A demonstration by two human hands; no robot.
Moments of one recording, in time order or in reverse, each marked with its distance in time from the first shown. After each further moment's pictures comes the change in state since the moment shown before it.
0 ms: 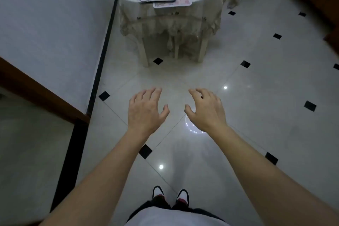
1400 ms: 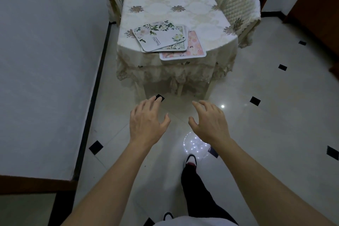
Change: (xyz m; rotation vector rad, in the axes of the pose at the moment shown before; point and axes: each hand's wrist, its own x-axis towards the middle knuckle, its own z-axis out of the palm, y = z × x) left_hand 0.435 -0.143 0.059 -0.134 0.082 -0.006; right_hand 0.448 -0.026 0.053 -0.084 0.024 0.040
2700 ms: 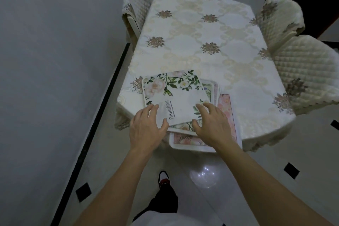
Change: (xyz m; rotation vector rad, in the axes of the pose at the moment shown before) left_hand 0.473 -0.082 0.117 -0.036 -0.003 -0.287; right_hand 0.541 0.026 0.043 0.042 -0.091 -0.173
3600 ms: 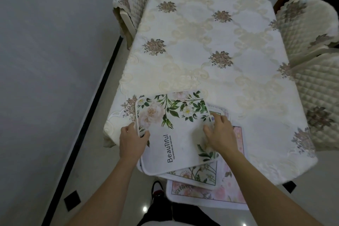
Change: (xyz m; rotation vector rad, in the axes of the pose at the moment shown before) left_hand 0.156 -0.061 0.084 -0.333 -0.276 -0.570; right_hand 0.177 0.049 0.046 0.173 -0.181 0.321
